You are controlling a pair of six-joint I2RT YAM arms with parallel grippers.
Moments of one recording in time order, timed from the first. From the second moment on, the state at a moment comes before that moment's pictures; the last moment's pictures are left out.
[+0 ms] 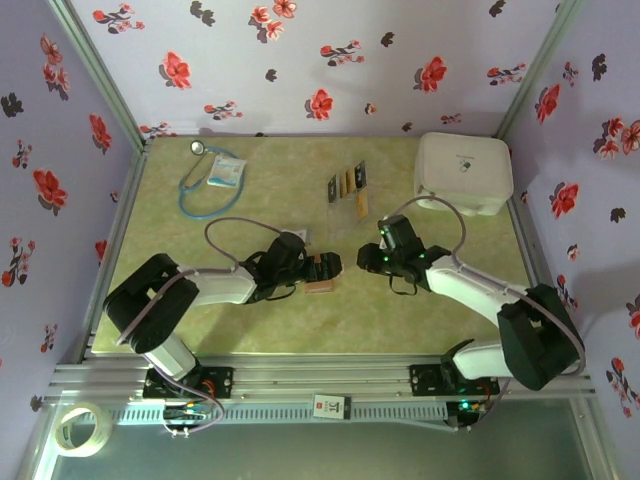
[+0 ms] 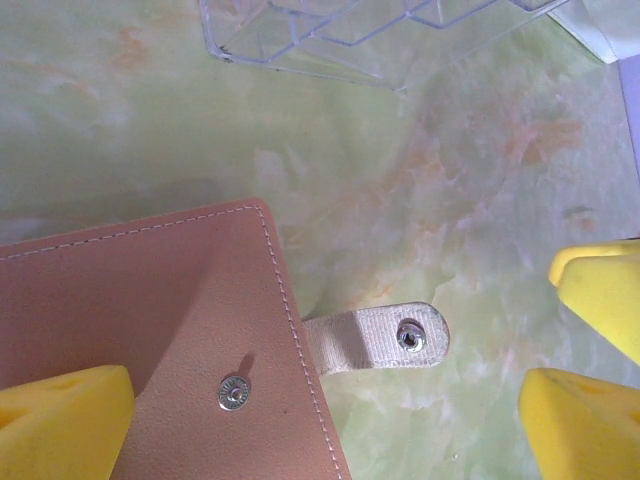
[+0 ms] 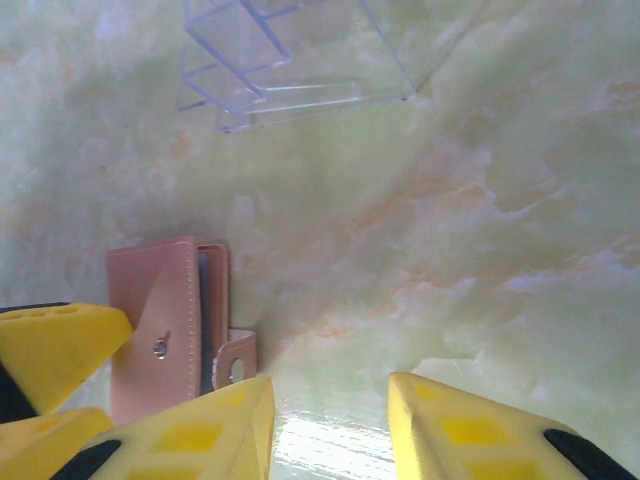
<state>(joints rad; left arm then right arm) -0.84 1.63 0.69 0.28 0.10 -0.85 0.56 1.32 0.69 -0.25 -0.13 0.67</state>
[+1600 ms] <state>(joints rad) -0.46 1.37 0.74 -0.31 0.10 -0.63 0.86 1.55 0.84 -0.23 -0.11 0.66</state>
